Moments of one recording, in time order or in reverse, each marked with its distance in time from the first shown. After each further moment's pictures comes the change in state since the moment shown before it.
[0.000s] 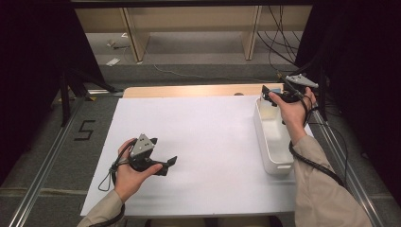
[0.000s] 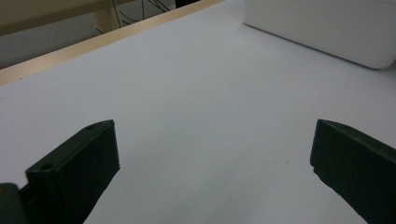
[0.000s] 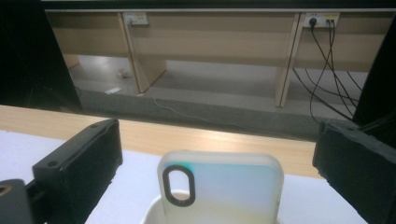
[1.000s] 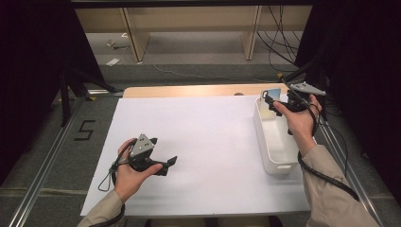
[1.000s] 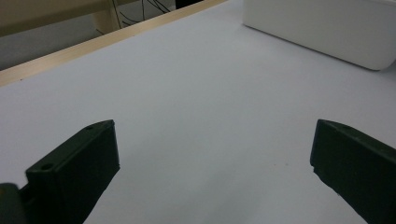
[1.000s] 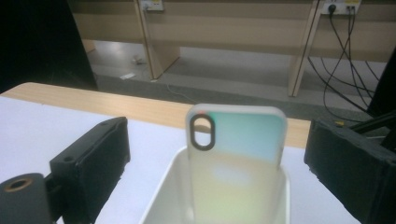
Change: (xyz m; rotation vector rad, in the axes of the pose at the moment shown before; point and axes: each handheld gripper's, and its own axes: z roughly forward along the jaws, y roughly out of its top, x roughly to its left) left arm -0.001 0.001 -0.001 -0.002 0.002 0.003; right arm 0.005 -0.011 -0.037 0.054 0.062 -0.021
